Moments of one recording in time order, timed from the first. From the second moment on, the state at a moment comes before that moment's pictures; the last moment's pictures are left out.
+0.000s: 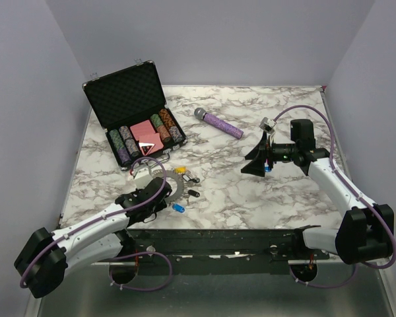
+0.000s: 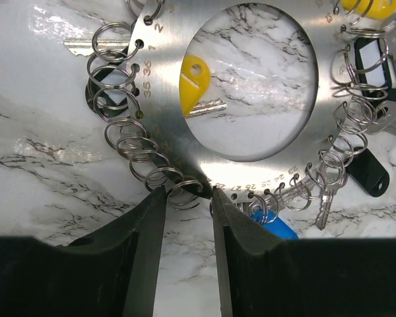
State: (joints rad) left arm -0.78 0.91 0.38 -0.51 -0.44 -1.04; right arm 0.15 1.25 0.85 -0.34 -1.11 -0.26
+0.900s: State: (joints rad) left arm -0.78 0.87 0.35 -0.37 -0.35 -1.01; right arm 0.15 1.25 0.85 -0.34 -1.11 -0.26
